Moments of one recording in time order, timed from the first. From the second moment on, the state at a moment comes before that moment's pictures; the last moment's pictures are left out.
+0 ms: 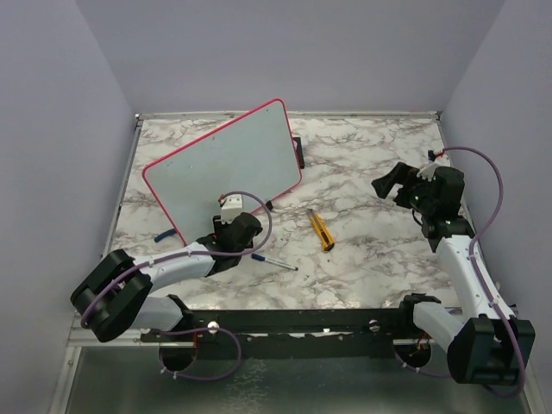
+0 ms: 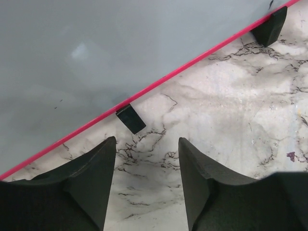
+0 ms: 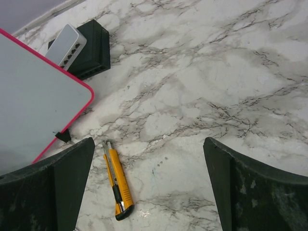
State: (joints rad) left arm -0.78 1.31 0.50 -0.04 -0.62 -0.63; right arm -0.06 1.00 0.70 -0.12 -0.29 0.39
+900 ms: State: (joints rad) left arm -1.07 1.29 0.66 -0.27 -0.29 -0.37; right arm -0.06 1.00 0.70 -0.12 -0.31 0.39
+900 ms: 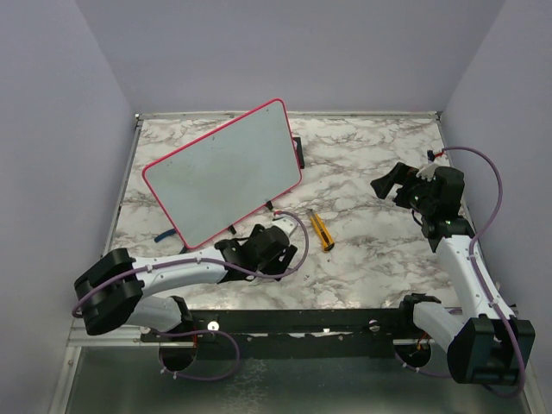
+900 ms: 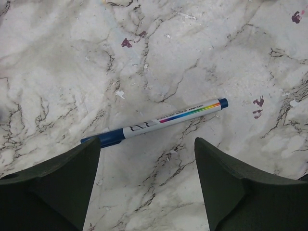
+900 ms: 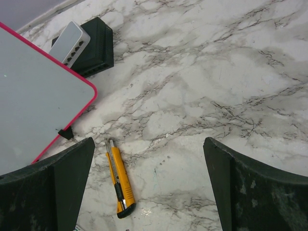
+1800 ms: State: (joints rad) left arm -1.08 1.57 0.81 -0.22 -0.31 -0.20; right arm -0.06 1.01 0.70 -0.14 -0.31 0.37
